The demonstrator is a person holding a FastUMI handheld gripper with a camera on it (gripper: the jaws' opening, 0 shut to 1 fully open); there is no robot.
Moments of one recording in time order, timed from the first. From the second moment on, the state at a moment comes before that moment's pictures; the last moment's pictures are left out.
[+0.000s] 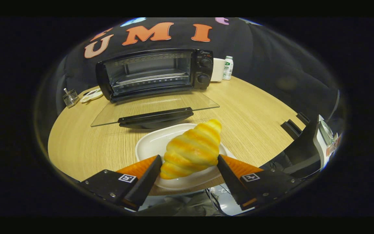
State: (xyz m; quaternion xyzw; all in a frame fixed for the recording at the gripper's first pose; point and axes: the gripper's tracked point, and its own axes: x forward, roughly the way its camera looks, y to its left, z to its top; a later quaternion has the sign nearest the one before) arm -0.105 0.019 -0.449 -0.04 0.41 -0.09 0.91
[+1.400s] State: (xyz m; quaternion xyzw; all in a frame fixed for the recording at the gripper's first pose) arm -0.002 0.043 -0.323 -0.08 0.33 0.04 0.94
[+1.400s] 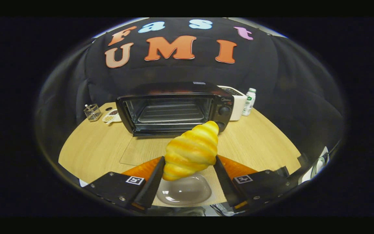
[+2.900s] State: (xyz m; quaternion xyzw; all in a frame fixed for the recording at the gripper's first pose) arm 0.163 0.126 -0.364 0.11 0.28 0.12 0.95
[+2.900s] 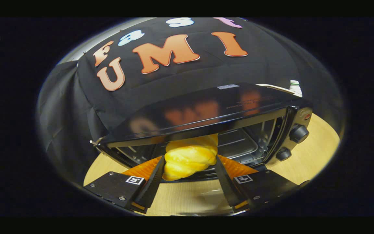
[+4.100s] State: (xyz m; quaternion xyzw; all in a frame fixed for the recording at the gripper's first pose) arm 0.066 0.084 -0.326 0.04 0.25 0.09 0.96
